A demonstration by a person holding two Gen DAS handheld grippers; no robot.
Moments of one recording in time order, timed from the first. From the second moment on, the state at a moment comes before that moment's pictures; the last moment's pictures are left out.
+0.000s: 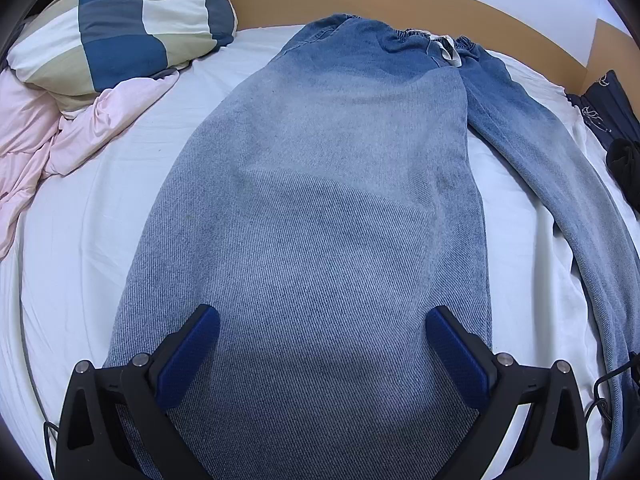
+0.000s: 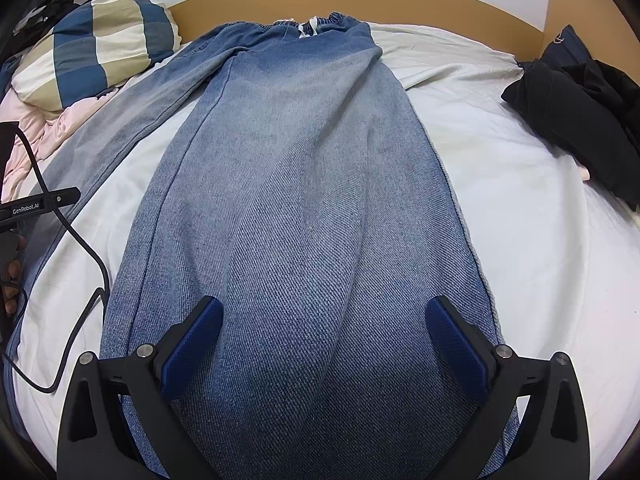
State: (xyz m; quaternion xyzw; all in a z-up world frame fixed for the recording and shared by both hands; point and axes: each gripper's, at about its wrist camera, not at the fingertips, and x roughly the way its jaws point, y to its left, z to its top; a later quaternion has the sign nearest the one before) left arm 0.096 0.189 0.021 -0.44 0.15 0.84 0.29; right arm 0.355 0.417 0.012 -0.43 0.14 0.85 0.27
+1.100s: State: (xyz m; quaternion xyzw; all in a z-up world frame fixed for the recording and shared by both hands) left arm 0.068 0.216 0.024 -0.56 0.21 0.76 0.27; right arm 0.353 0.415 0.013 -0.43 0.14 0.85 0.27
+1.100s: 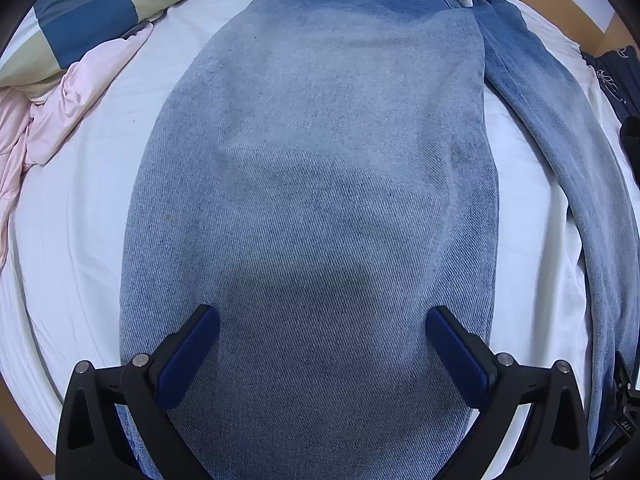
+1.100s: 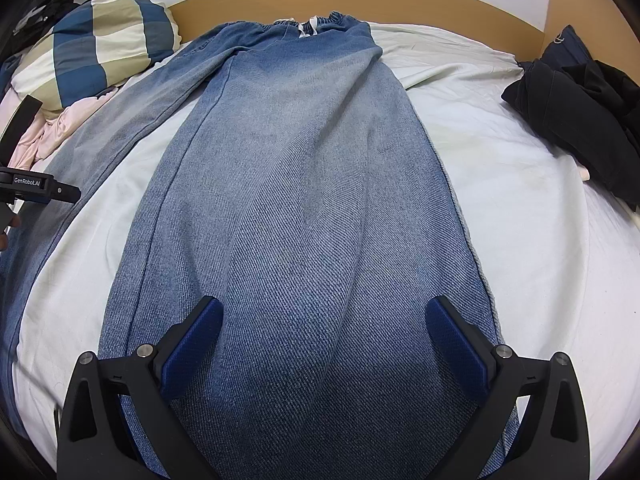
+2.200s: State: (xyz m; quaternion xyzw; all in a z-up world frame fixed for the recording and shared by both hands) left arm 0.086 0.199 0.011 -0.44 0.15 0.84 0.29; right arm 0.353 0.416 0.014 -0.43 0.14 0.85 0.27
